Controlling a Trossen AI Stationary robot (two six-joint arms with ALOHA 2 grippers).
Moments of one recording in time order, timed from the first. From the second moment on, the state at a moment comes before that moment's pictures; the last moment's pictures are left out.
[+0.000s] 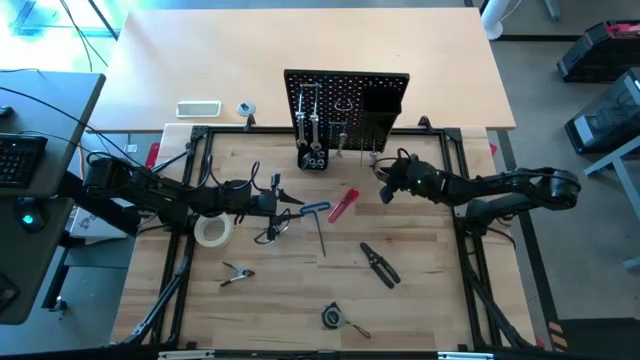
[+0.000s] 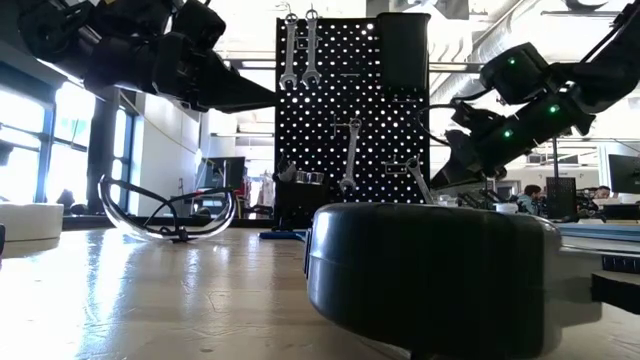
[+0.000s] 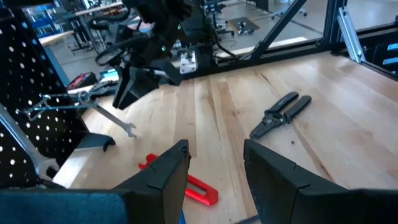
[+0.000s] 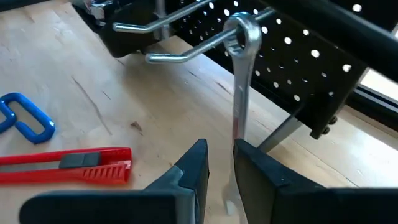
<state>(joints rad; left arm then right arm) 0.02 1.31 0.40 0.72 0.00 0.22 -0.39 1.24 0.26 0.50 0.26 0.16</state>
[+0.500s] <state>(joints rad) 0.02 1.23 0.40 0.40 0.02 0.20 -0.19 1.24 0.26 0.45 0.25 0.30</state>
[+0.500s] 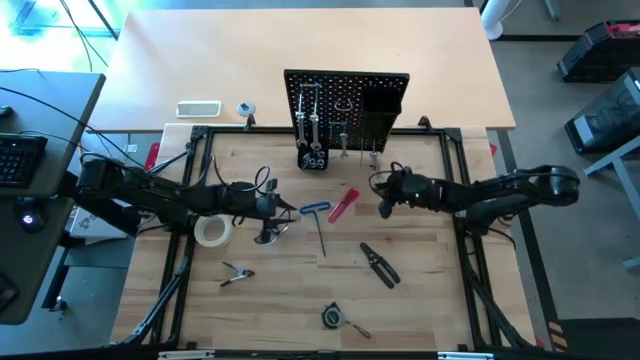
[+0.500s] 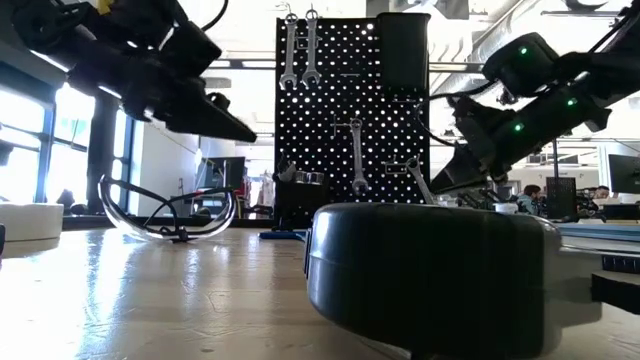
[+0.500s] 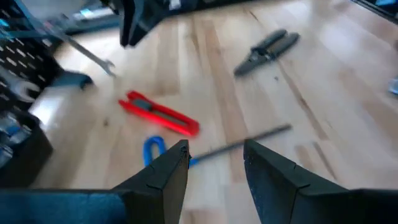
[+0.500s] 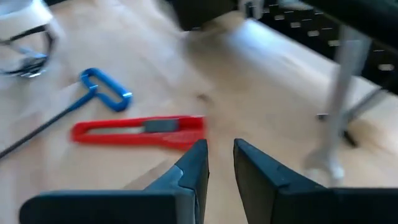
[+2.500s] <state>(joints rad) -0.03 1.50 0.44 0.60 0.20 0.06 -0.14 1.92 1.18 -0.46 0.01 -0.51</state>
